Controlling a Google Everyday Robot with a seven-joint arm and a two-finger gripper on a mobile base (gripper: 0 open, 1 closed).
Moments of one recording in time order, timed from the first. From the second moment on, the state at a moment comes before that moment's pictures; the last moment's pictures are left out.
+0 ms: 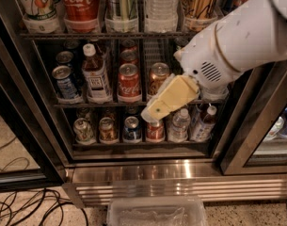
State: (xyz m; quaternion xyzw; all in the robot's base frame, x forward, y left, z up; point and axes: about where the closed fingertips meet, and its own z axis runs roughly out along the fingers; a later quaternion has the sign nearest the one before) arm 0.463 -0.056 0.972 -0.51 0.78 0.13 0.34
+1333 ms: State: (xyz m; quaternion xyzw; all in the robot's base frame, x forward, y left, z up) arm 0.461 0.077 0.836 -0.42 0.79 0.31 0.32
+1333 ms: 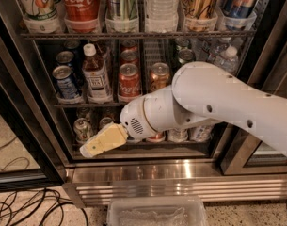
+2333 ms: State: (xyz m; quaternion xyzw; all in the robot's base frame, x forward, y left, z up) arm 0.390 0.099 0.736 -0.34 0.82 0.32 0.32
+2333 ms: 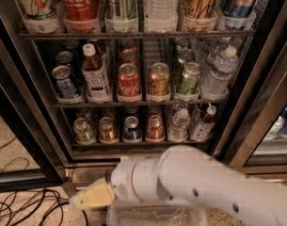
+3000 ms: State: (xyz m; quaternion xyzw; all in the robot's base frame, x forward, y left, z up) arm 0.360 0.078 0.651 -0.25 0.89 0.25 0.31
